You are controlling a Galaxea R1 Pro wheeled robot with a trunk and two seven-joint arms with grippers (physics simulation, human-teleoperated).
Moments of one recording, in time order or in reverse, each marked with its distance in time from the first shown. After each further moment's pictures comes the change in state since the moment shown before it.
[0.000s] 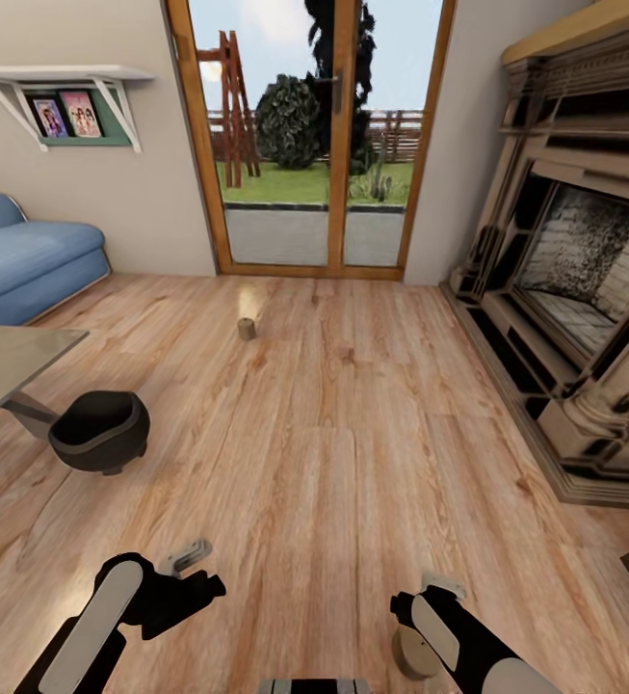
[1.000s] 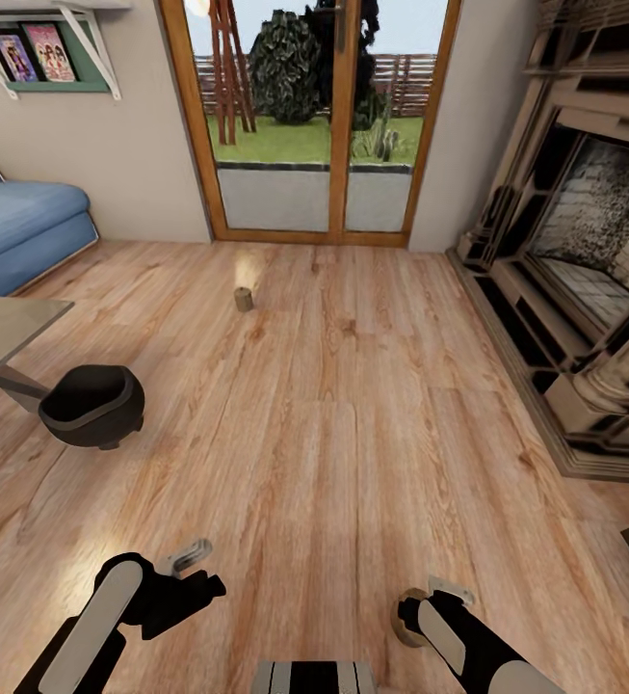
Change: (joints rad) left arm 0.000 0.000 0.001 0.000 0.000 0.000 -0.001; right arm 0.001 -0.016 0.004 0.027 -0.002 -0.013 0.003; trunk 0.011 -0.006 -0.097
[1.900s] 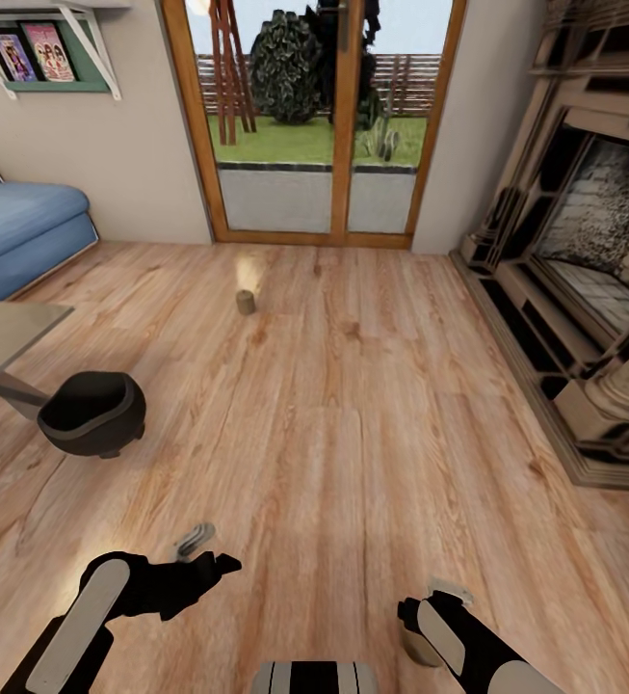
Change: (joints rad) left arm 0.000 0.017 0.050 0.008 -0.006 0.003 -0.309; right arm 0.000 0.002 0.001 0.001 0.004 -0.002 0.002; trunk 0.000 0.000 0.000
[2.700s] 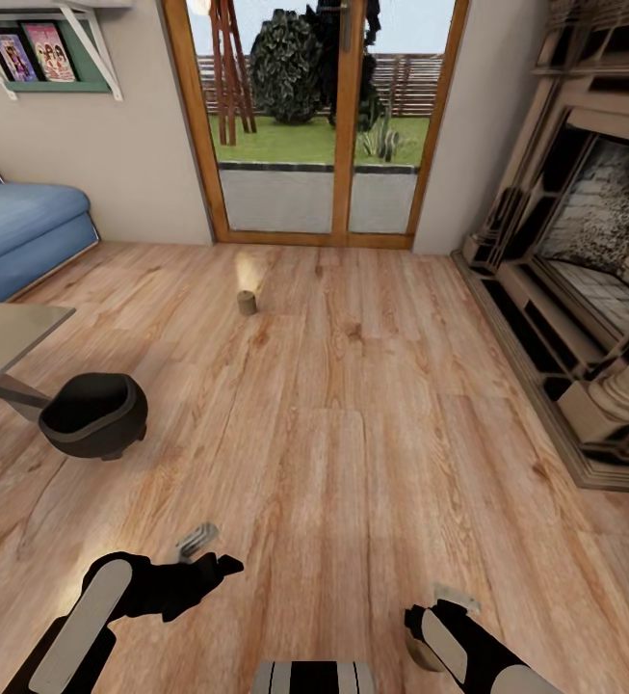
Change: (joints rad) left arm 0.000 -0.006 -0.006 0.003 -0.001 0.000 0.004; right arm -0.002 -0.002 -0.005 0.057 0.024 -0.046 -0.001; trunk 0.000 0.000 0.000
